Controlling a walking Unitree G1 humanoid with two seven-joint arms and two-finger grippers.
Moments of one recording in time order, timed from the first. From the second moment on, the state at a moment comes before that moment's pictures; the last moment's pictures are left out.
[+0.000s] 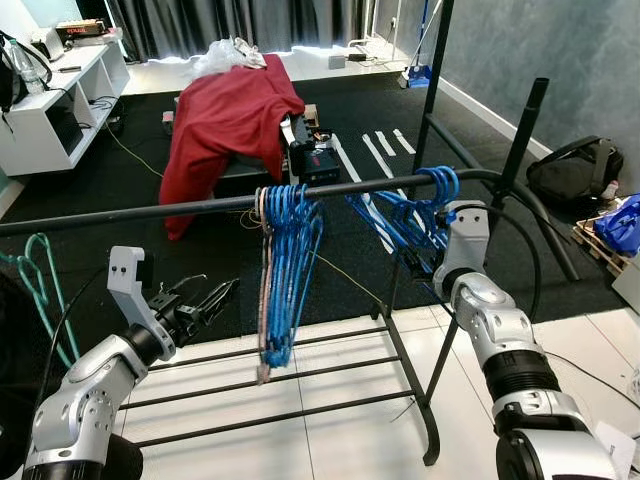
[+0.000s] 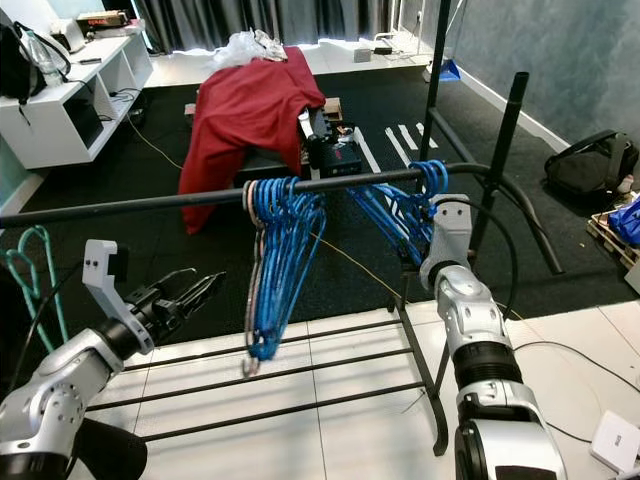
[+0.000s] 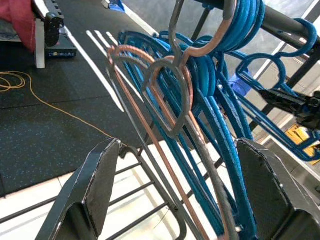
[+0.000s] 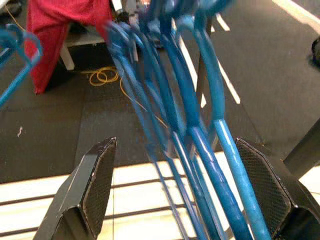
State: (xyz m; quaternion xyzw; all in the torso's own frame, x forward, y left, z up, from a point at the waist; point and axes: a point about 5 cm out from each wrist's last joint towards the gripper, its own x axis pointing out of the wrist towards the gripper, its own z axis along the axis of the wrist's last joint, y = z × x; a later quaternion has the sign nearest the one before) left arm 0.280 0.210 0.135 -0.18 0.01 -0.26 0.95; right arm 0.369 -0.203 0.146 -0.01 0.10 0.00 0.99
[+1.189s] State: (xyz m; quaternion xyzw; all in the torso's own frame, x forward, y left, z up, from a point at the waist) left arm 0.282 0.211 0.133 -0.18 0.01 -0.26 0.95; right arm 0.348 -0.199 0.151 -0.11 0.06 -0.05 0.99
